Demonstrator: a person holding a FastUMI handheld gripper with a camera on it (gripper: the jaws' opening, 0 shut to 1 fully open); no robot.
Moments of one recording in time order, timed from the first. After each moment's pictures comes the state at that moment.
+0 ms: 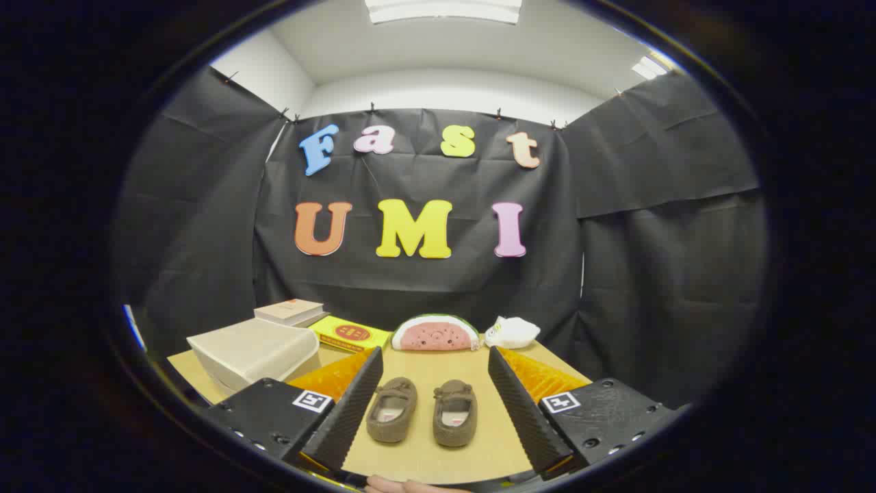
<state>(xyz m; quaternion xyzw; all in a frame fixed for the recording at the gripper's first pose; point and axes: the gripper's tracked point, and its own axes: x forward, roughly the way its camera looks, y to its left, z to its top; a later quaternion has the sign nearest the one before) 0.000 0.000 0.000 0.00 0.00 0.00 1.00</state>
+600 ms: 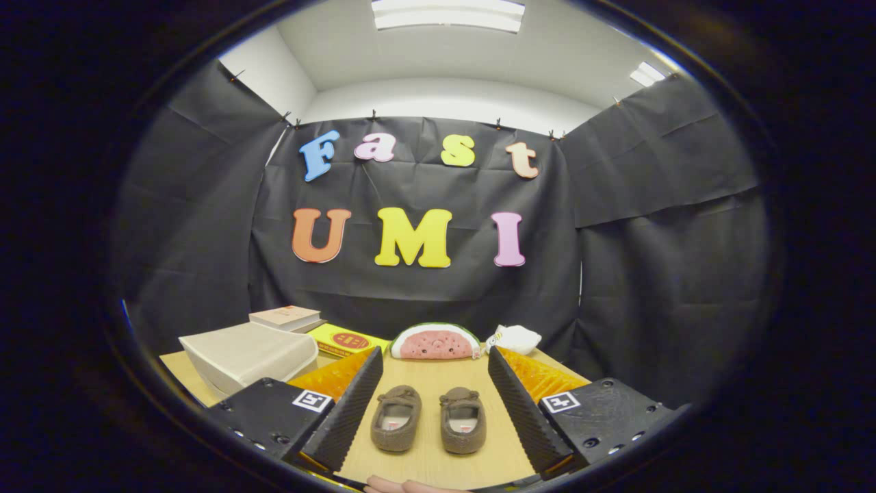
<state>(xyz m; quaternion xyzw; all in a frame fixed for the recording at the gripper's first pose) 0.010 0.025 -0.004 0.00 -0.04 -0.01 1.00</state>
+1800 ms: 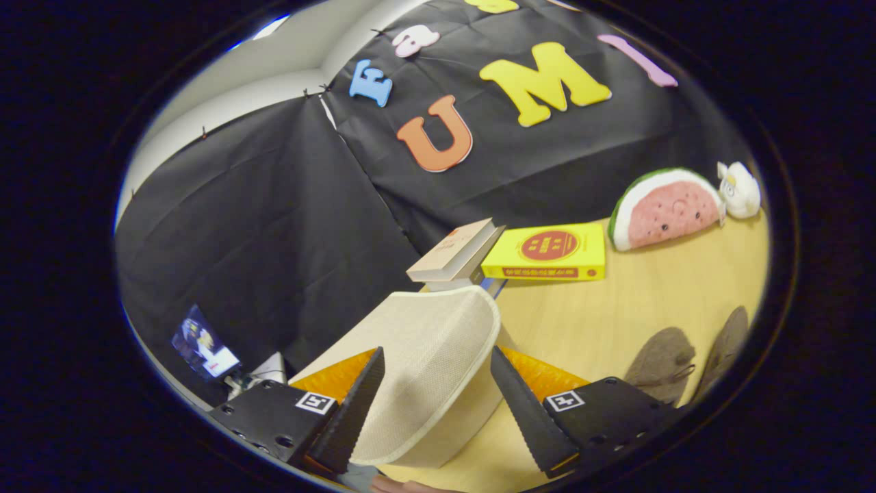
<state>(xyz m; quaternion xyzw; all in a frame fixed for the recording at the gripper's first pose) 0.174 0.267 -0.103 0.20 0.28 0.39 0.85</state>
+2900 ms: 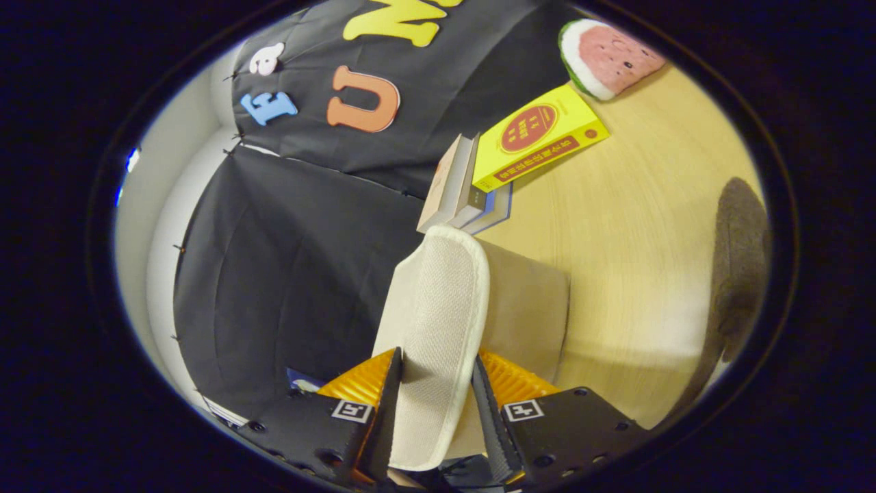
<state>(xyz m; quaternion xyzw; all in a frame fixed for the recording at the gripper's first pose) 0.171 0.279 -0.125 0.36 0.45 0.40 0.72</state>
